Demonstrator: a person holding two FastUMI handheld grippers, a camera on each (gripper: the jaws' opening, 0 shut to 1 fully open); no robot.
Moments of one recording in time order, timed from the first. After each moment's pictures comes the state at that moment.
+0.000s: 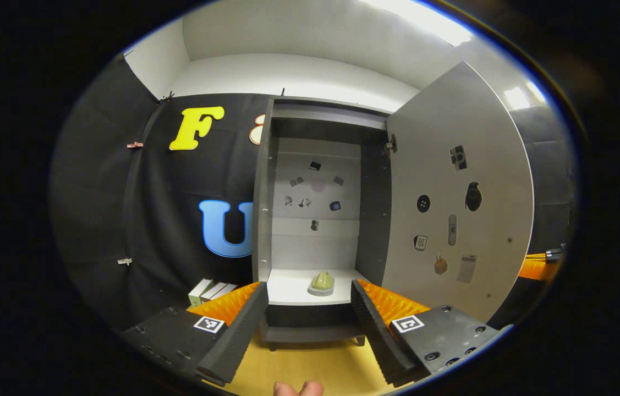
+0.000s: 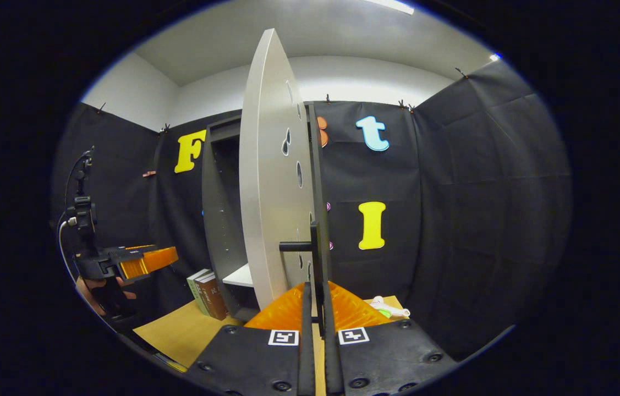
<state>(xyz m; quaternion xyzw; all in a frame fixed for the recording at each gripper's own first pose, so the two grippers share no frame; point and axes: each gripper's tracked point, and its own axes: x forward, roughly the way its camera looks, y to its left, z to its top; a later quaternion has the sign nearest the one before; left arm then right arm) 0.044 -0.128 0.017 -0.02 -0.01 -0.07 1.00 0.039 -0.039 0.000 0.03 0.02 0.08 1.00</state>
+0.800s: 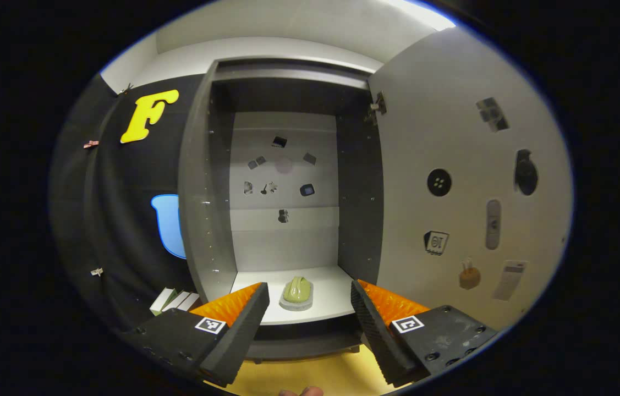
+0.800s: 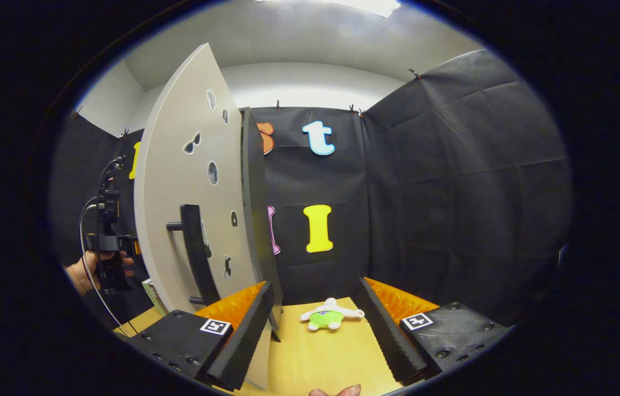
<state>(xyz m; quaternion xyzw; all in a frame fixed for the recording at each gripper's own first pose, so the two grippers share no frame) 0.204 -0.190 0.000 0.02 0.06 -0.13 0.99 0.039 -0.174 -0.020 0.03 -0.02 -0.05 1.00</state>
